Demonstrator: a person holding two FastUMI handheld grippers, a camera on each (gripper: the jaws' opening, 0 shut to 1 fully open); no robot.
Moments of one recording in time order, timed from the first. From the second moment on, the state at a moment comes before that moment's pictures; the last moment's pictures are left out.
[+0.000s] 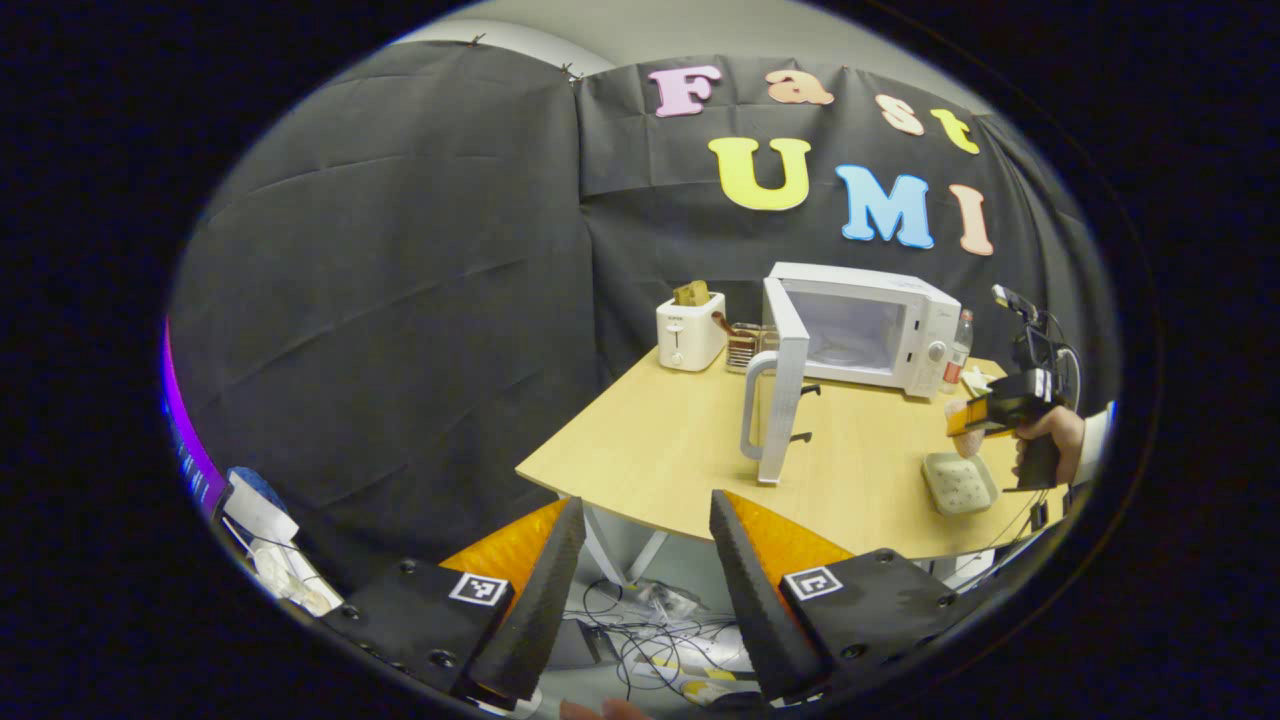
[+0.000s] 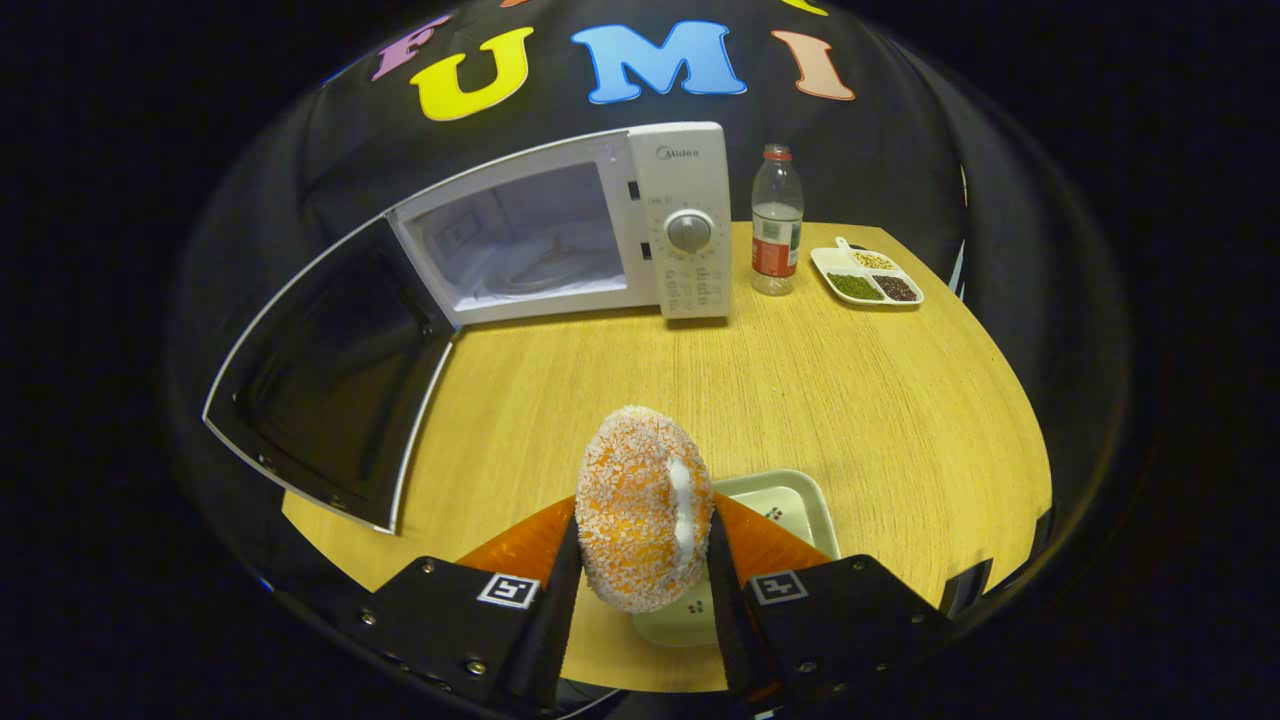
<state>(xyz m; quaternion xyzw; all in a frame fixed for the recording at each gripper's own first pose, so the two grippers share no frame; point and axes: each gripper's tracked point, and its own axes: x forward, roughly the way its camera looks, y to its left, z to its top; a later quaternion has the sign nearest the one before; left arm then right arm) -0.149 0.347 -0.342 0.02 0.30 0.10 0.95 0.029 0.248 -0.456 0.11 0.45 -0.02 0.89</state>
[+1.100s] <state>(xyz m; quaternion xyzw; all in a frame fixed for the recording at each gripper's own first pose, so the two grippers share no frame) -0.100 0.298 -0.344 0.03 0.38 0.17 0.91 0.259 0.357 -0.501 0.32 0.36 -0.01 0.88</state>
